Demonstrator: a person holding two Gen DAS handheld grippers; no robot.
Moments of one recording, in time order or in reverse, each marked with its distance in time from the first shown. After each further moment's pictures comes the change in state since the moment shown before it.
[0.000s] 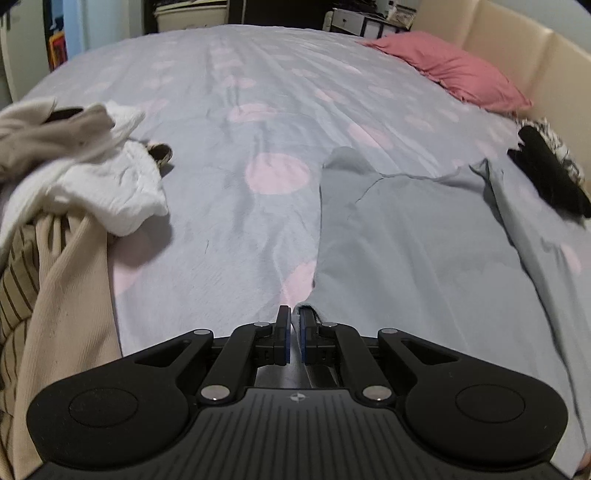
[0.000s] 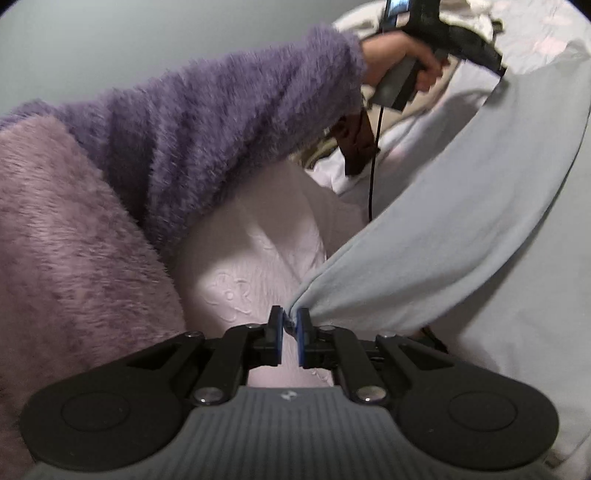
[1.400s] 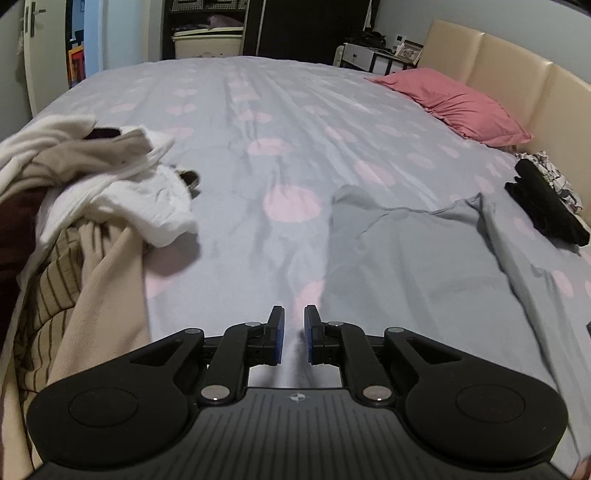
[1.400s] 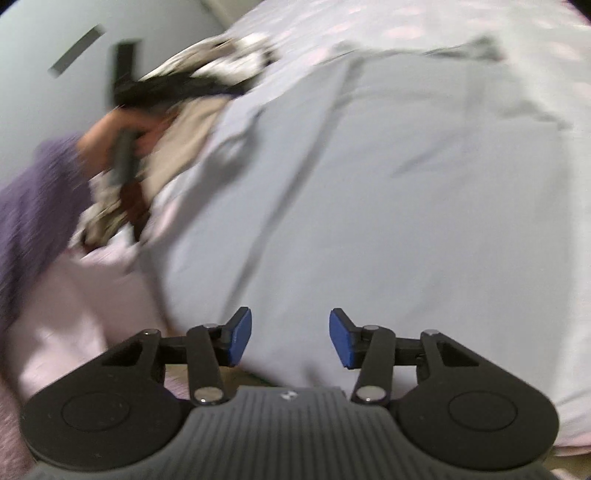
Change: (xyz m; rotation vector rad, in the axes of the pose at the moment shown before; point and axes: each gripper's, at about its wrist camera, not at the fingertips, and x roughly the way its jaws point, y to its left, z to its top) left arm -0.039 -0.001 -0.007 -0.017 -0.114 0.008; right arm -0.074 -0.119 -0.024 0.305 -0.240 -0.531
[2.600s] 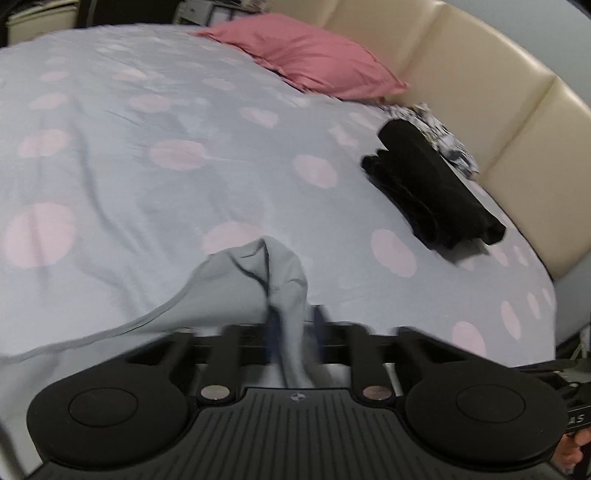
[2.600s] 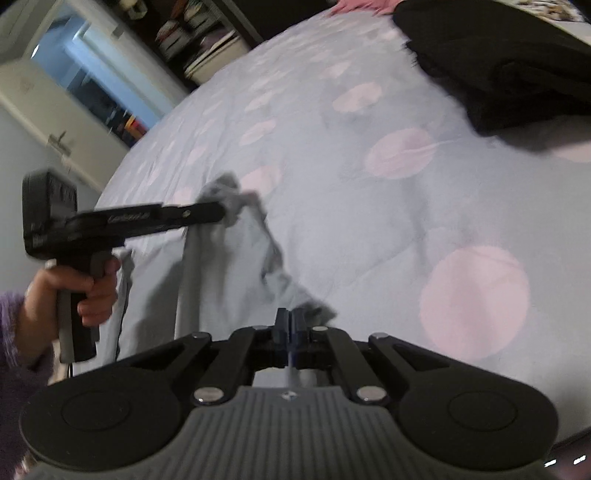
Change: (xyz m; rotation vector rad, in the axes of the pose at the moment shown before) left arm 0.211 -0.234 0.101 0.158 0.146 -0.450; right arm -0.006 -0.235 0.112 0.423 -0.399 -0.151
